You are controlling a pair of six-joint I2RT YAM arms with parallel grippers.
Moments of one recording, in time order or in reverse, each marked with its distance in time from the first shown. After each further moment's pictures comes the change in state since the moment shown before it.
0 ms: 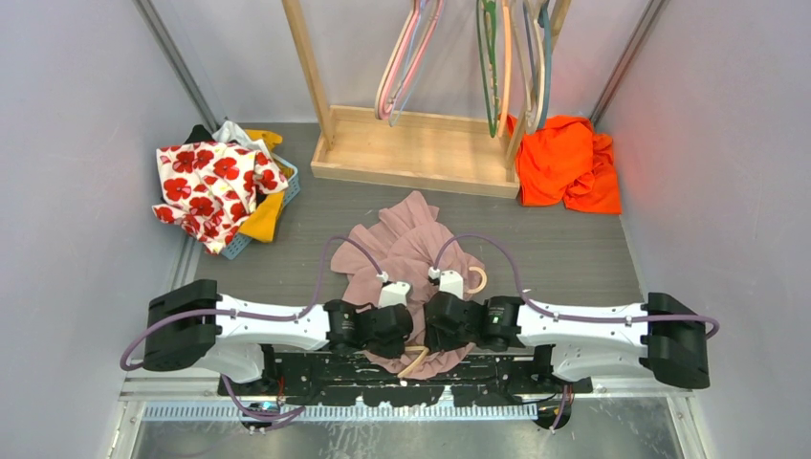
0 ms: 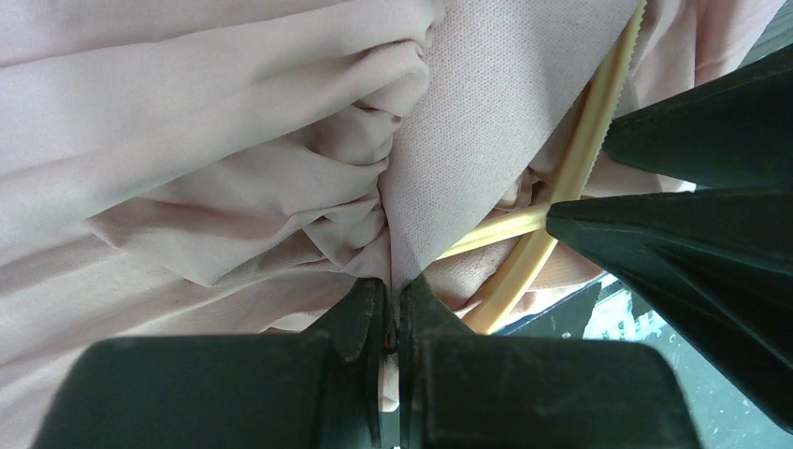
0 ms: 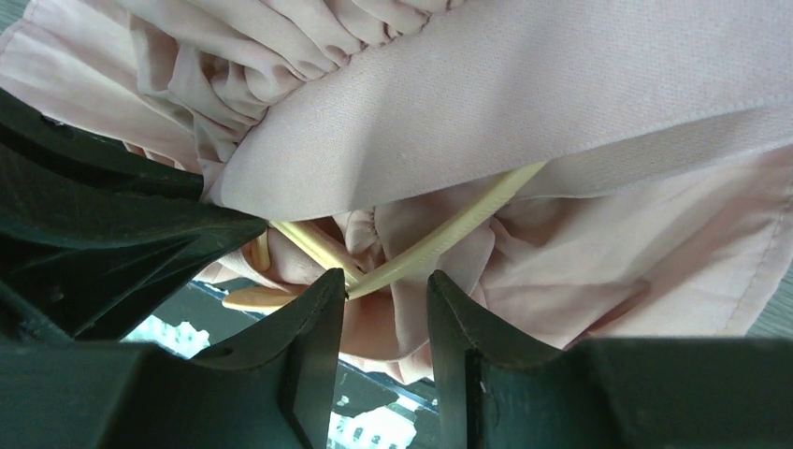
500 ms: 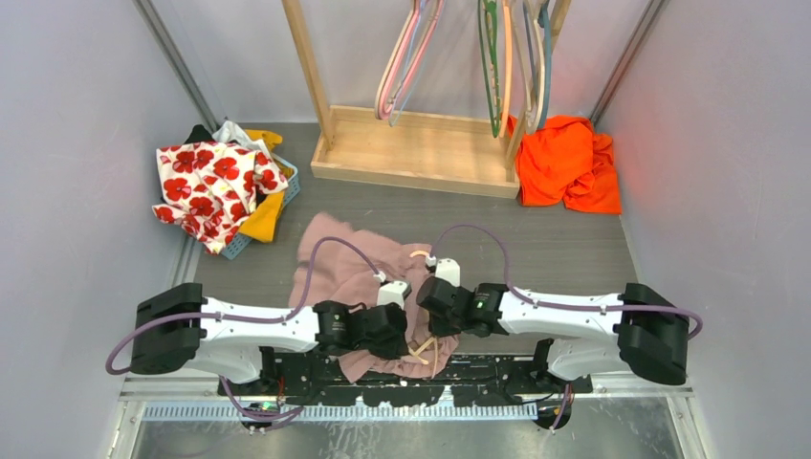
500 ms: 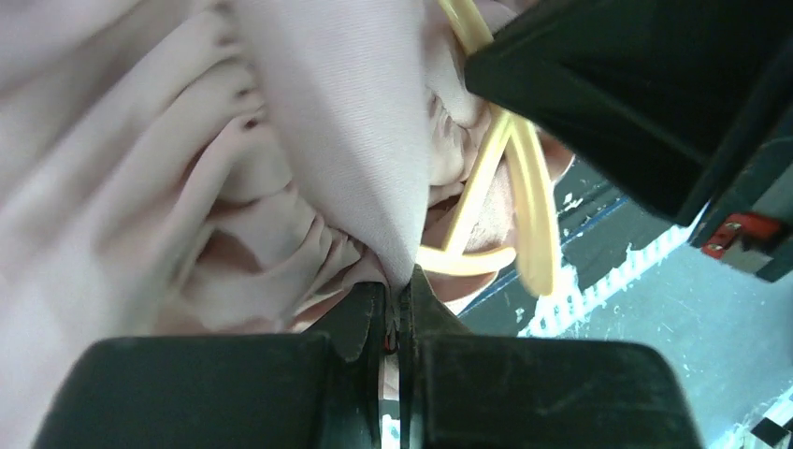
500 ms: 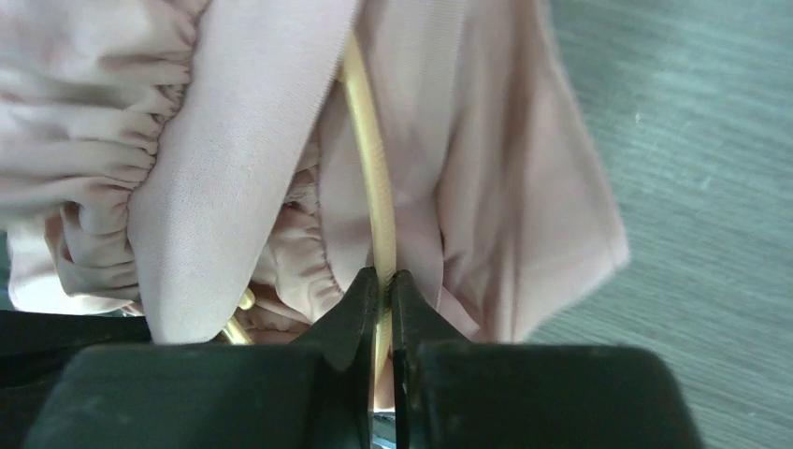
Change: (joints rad) left arm 0.002 -0.063 -0.035 0.053 0.031 -0.012; right arm -0.082 0.154 0.060 0.007 0.027 -0.034
